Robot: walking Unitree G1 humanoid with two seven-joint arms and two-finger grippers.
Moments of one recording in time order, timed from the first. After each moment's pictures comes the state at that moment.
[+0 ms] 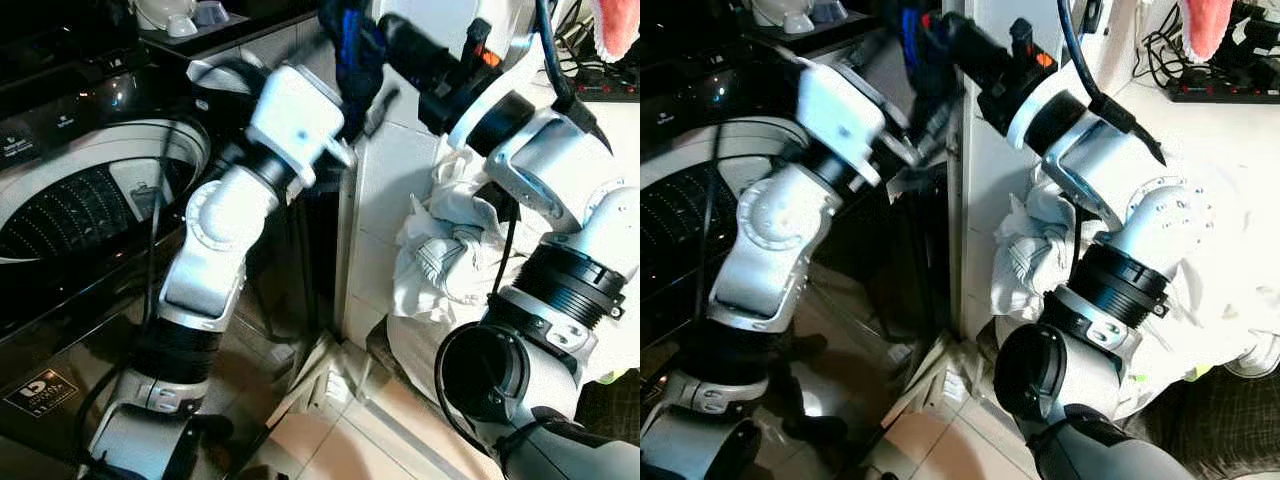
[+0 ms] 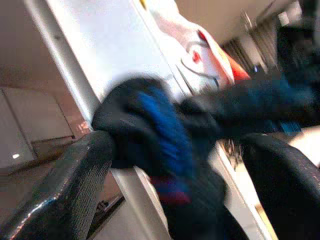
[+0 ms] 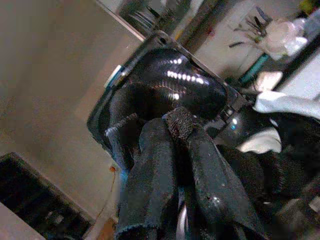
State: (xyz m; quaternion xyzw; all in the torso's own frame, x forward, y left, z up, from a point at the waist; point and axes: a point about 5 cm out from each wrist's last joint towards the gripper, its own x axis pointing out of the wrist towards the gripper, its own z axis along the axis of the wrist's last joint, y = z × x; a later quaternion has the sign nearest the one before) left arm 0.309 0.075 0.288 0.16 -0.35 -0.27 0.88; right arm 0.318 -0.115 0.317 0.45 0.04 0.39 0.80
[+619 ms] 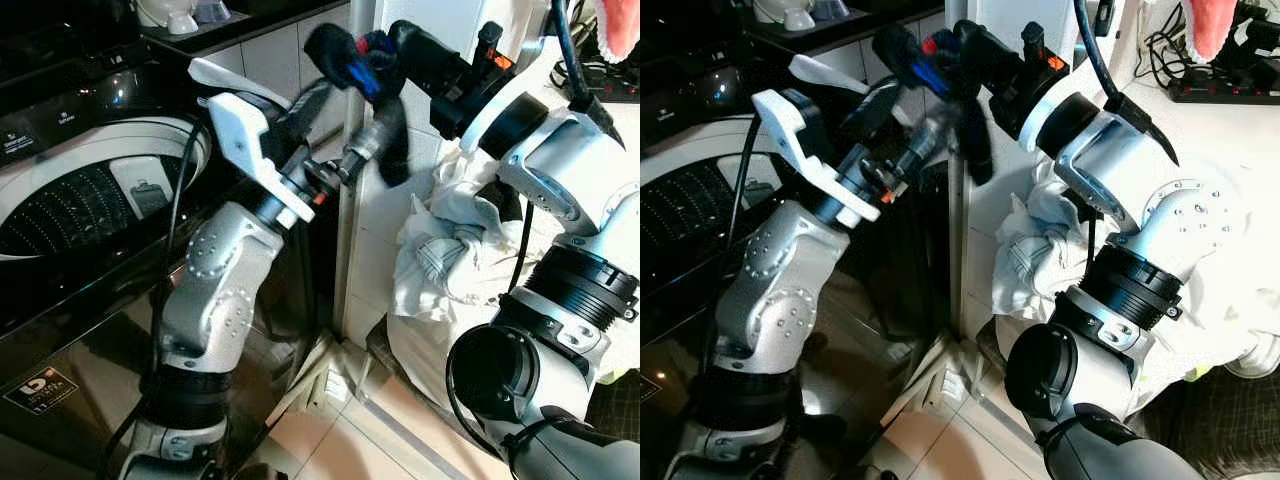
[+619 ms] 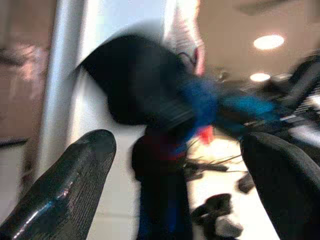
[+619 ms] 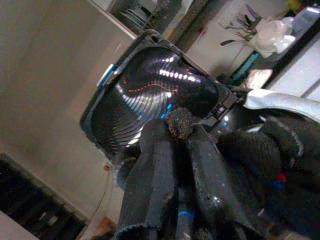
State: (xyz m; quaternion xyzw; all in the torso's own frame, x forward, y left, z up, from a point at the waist) left arm 0.297 0.080 0.255 -0.15 -0.23 -0.36 0.89; right arm 0.315 -0.123 0.322 0.45 0.04 0.39 0.80
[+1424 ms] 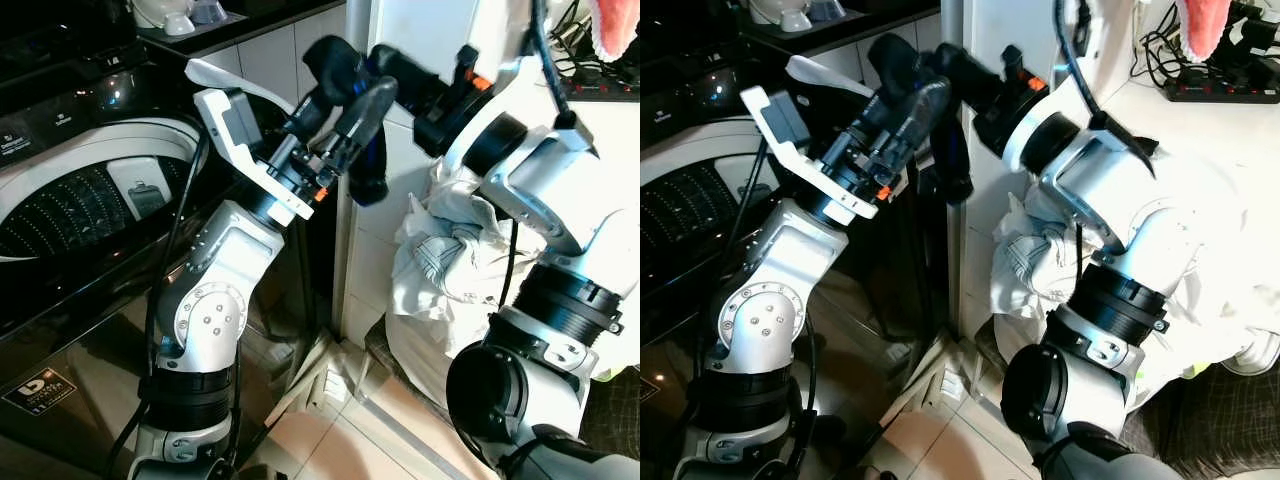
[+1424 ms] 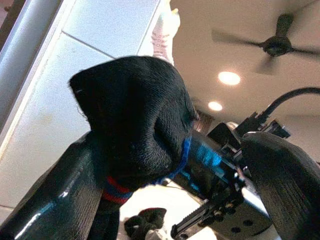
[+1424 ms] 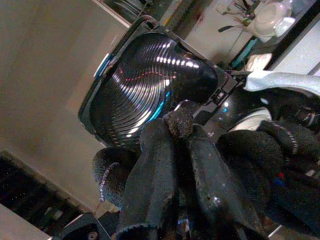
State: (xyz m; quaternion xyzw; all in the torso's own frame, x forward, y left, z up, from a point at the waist) left arm 0.287 0.072 0.264 -0.29 -0.19 -0.43 0.83; right arm 0.309 -0.108 0.309 0.46 0.07 0.39 0.79
